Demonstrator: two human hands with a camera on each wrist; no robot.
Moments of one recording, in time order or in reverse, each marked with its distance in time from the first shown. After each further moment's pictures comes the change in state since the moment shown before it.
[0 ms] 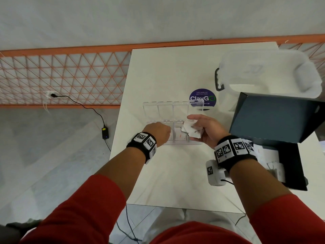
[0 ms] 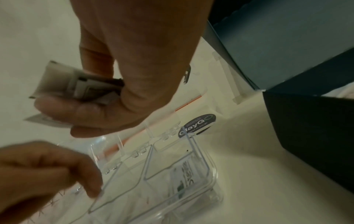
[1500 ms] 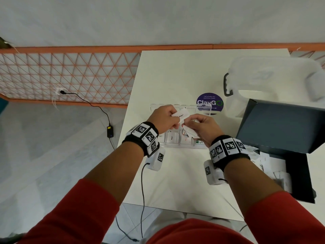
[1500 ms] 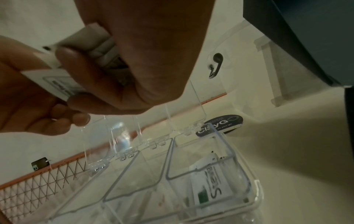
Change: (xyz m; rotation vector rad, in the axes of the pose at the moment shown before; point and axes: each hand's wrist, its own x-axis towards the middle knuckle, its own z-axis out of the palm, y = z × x) left_hand -0.006 0.004 -0.053 -1.009 0.206 -0.144; right_hand 0.022 0.002 0.027 -0.166 -0.002 -0.166
